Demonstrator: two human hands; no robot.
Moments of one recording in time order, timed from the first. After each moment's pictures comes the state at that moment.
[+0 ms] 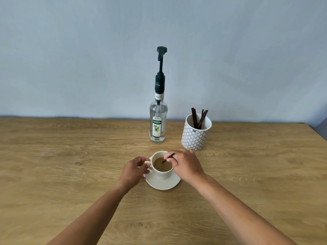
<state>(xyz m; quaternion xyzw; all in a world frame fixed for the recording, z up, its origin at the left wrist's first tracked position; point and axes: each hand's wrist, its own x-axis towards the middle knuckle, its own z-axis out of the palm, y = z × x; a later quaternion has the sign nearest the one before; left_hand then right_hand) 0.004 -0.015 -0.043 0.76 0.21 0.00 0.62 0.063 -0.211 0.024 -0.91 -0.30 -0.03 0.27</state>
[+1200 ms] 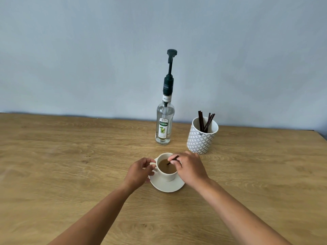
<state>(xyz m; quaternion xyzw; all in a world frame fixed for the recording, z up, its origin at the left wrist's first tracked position) 0.004 -0.016 -0.042 0.76 0.20 0.01 0.62 0.061 -0.205 0.022 -0.92 -0.30 -0.03 0.27</state>
